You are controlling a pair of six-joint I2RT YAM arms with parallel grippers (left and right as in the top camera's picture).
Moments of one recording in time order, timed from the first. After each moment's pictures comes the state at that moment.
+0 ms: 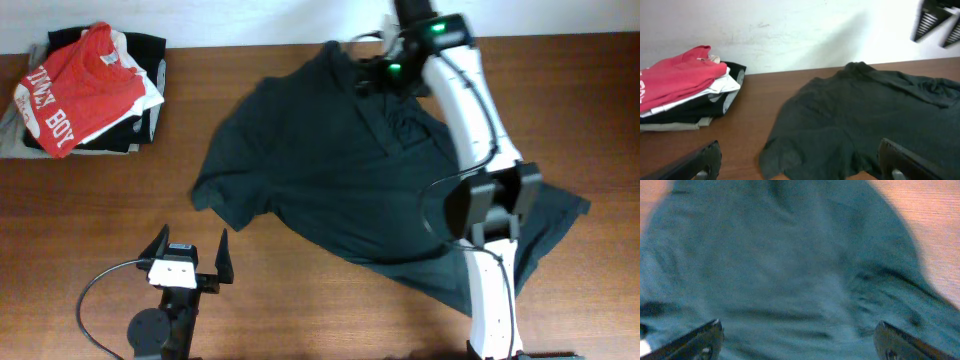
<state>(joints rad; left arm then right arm) 0.05 0.02 0.01 -0.06 0.16 0.04 0.17 2.45 2.56 -1.34 -0.22 0.14</state>
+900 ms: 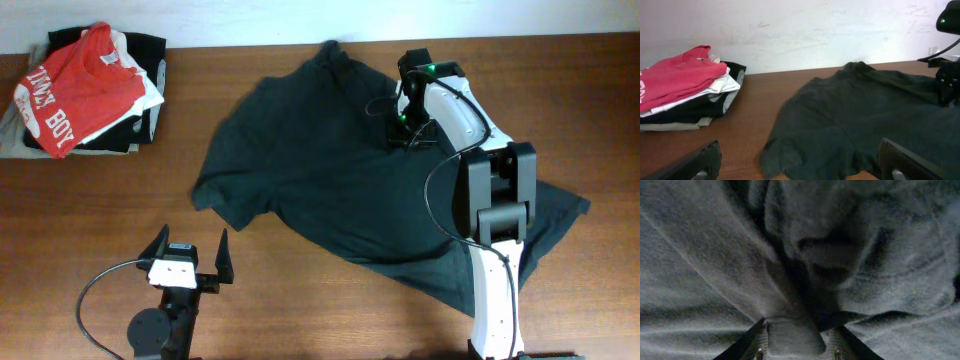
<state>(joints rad) 0.05 0.02 0.01 -0.06 0.16 0.04 0.14 2.44 2.06 -1.15 -0.11 0.15</state>
